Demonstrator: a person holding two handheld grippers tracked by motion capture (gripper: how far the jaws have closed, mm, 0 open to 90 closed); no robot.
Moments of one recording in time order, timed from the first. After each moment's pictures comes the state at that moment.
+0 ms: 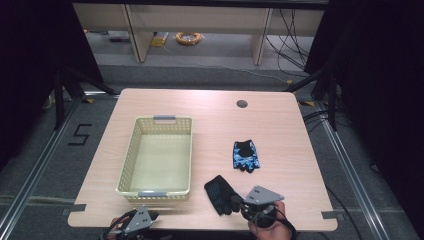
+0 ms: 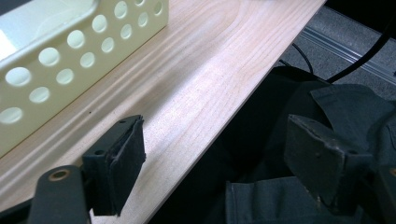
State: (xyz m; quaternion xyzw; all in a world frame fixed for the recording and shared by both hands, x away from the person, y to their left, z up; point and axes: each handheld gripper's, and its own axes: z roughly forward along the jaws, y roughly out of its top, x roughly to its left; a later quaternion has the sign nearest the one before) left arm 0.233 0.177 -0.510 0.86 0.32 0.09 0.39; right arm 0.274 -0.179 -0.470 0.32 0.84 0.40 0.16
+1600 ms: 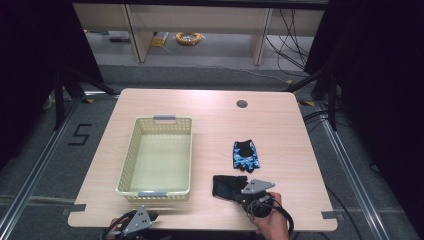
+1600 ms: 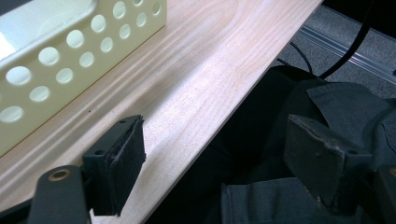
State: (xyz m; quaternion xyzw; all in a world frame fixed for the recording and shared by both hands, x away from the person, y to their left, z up) left arm 0.232 0.179 -0.508 0.87 0.30 0.09 0.39; right arm 0.307 -0.187 -0.499 0.35 0.87 0.33 0.12
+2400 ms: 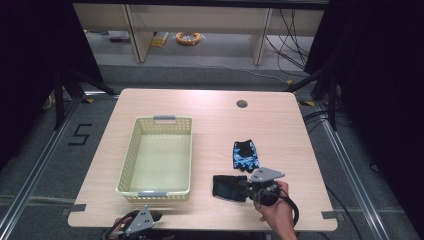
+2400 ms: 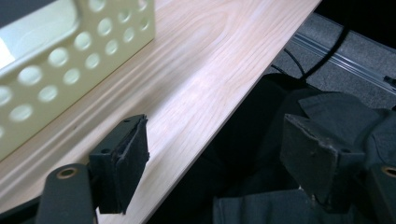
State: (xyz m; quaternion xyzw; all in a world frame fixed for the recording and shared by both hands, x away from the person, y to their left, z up) left arm 0.231 0.167 -0.508 0.85 0.31 0.08 0.41; right arm 0.328 -0.201 -0.472 0.35 0.85 0.37 0.16
